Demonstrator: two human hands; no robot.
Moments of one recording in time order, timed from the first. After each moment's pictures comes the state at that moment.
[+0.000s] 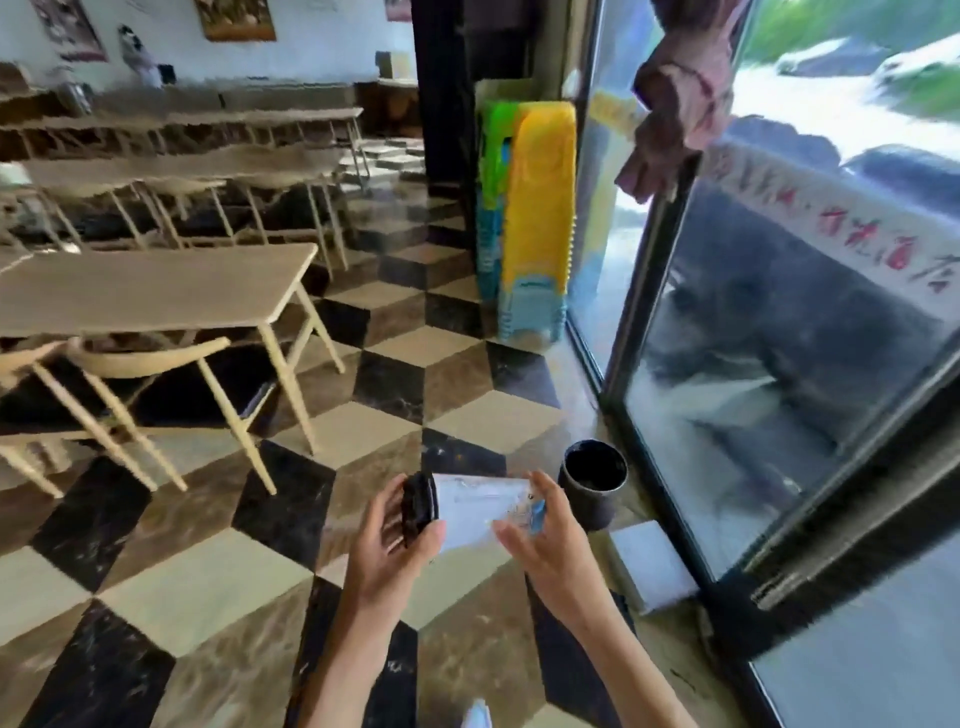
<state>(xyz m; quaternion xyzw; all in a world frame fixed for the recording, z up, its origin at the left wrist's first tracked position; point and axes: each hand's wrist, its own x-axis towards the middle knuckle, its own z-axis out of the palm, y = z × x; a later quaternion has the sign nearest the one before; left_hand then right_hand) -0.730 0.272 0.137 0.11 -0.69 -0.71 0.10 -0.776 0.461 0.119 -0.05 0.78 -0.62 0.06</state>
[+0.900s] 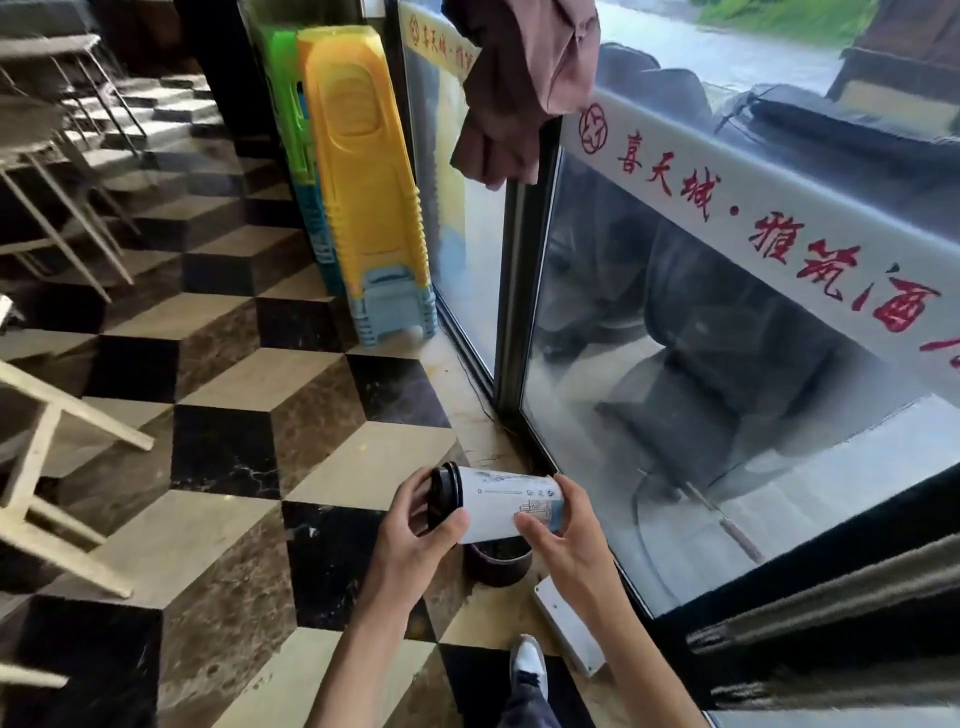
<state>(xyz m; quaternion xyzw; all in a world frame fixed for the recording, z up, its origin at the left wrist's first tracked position) -1.201 0.437 0.076 0.02 -0.73 -0.67 -0.11 -1.163 0.630 0.063 0.17 0.76 -0.63 0.00</state>
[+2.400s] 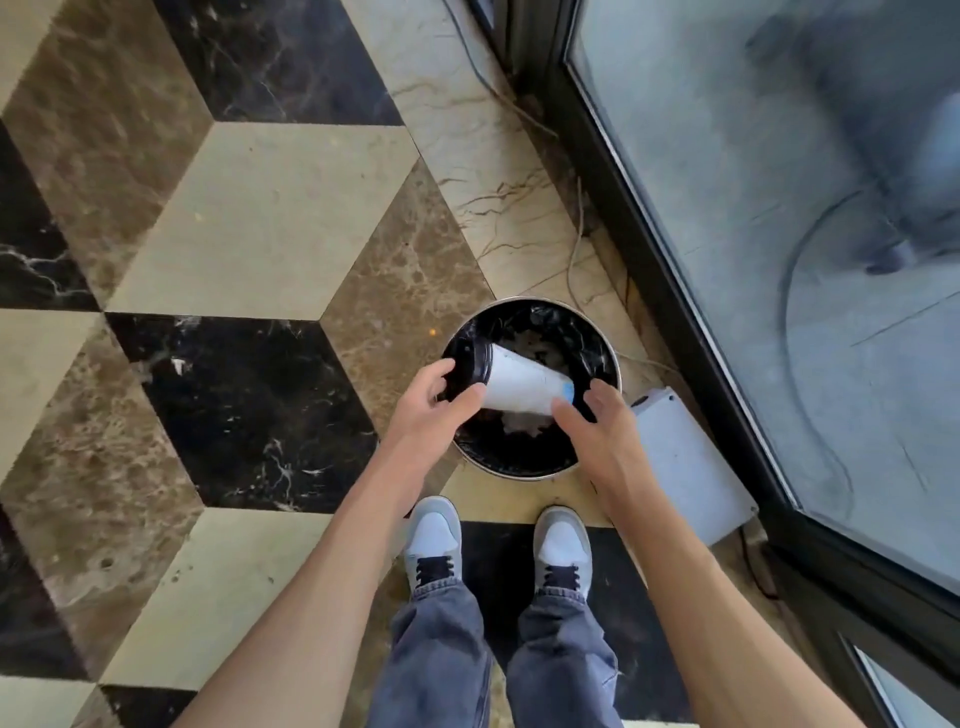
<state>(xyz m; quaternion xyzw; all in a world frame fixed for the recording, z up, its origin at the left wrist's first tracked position) -1.482 0.537 -0.519 0.24 -0.70 -0.52 -0.42 -1.414 0.724 -0.531 0.46 0.66 -0.56 0.22</state>
